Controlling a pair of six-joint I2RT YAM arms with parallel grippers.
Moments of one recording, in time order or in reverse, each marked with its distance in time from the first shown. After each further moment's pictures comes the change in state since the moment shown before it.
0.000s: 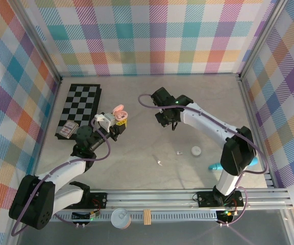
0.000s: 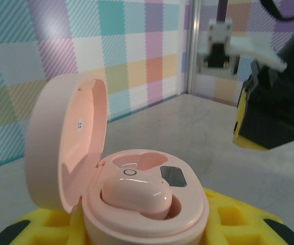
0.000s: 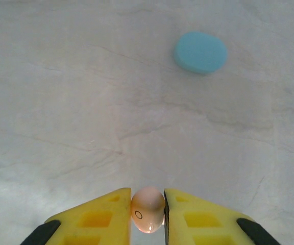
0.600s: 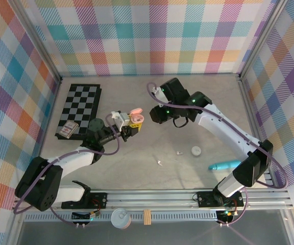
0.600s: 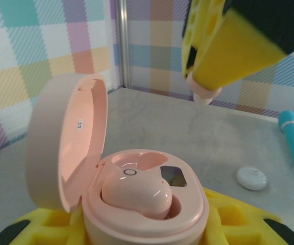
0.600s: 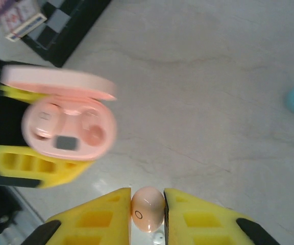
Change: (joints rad) left arm -0.132 0.193 0.128 0.011 0.162 0.022; right arm 0.000 -0.153 0.072 0.035 -0.425 0.036
